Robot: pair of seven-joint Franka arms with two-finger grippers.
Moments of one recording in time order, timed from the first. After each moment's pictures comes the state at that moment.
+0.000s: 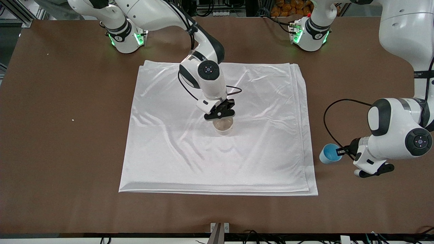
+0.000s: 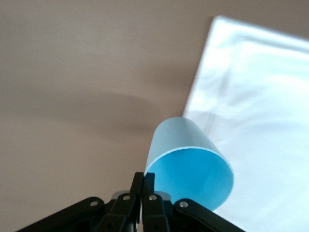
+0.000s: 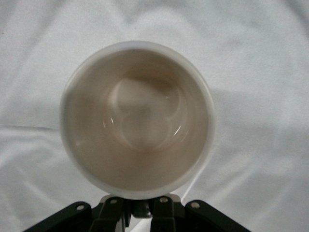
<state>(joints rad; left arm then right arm) -0.01 0.58 -0.05 -1.45 -0.04 1.91 -0.28 0.76 0.66 0.09 -1.57 0.01 2.32 0.71</state>
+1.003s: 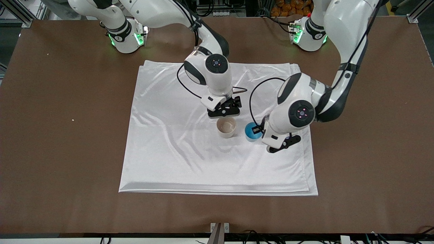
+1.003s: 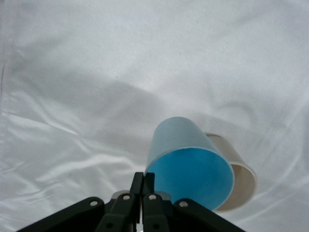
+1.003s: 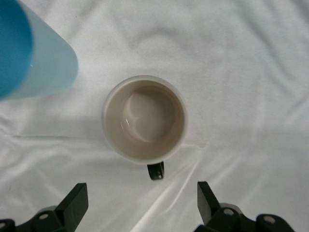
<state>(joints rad) -0.30 0.58 -0.27 -1.47 -0.06 1.91 -0.90 0.79 0.62 0.07 -1.48 -0.04 2.18 0.79</state>
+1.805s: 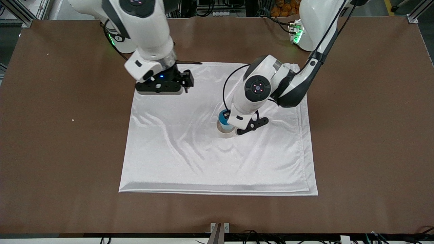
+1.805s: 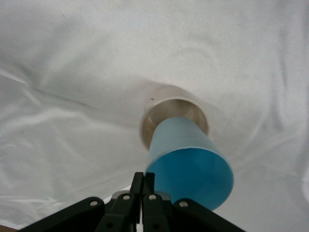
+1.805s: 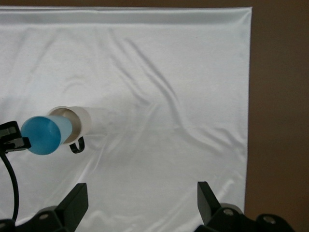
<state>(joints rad) -0.47 0.59 -0.27 -1.44 -0.06 1.94 -1.07 0.55 0.21 0.06 -1.45 -0.04 1.66 0.64</state>
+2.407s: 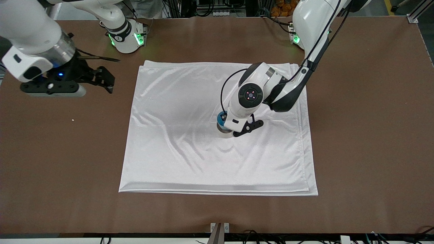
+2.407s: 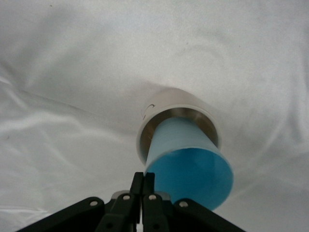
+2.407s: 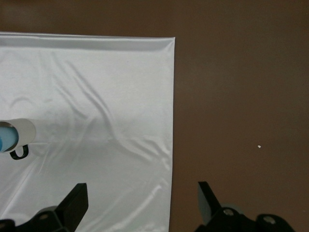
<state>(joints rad) -0.48 0.65 -0.26 -1.44 -0.06 1.98 -1.08 0.22 0.10 0.06 -1.39 -0.04 1.51 0.27</state>
